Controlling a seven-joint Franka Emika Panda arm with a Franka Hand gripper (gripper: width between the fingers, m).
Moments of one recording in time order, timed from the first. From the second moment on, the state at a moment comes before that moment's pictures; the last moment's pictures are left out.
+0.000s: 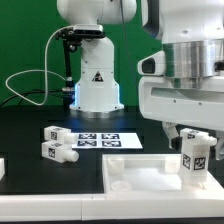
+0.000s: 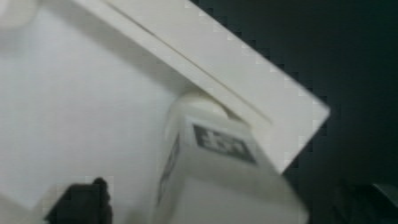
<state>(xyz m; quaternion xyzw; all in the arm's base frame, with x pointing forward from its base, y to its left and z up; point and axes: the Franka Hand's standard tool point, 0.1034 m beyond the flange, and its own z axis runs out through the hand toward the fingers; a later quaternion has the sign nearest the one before) 0.641 0.115 0.084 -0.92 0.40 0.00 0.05</state>
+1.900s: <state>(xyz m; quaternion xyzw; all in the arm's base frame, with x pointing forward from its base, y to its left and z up) 0.644 0.106 0.082 -0.84 0.53 0.01 0.07</state>
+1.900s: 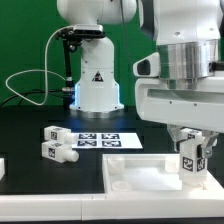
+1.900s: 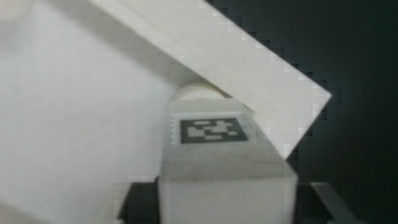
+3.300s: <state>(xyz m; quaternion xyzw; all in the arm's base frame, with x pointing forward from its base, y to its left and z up) 0.643 0.108 0.080 -1.00 -0.04 -0.04 0.04</state>
